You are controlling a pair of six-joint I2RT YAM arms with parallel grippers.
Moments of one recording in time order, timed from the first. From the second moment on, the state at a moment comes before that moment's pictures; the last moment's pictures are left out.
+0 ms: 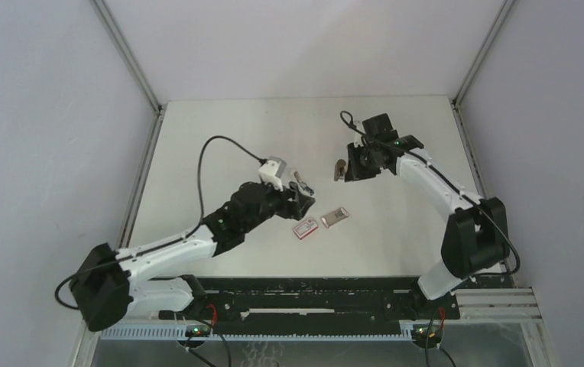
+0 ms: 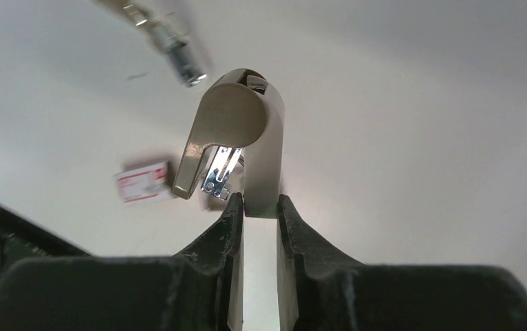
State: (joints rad) left arm -0.84 1.09 0.59 0.22 -0.11 -0.48; right arm 0.33 1.64 1.31 -0.72 -0.22 0.13
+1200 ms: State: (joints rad) left arm -0.95 1.50 0.93 0.08 -0.12 -0.35; right arm 0.55 1.41 1.17 -0.75 -0.19 0.30
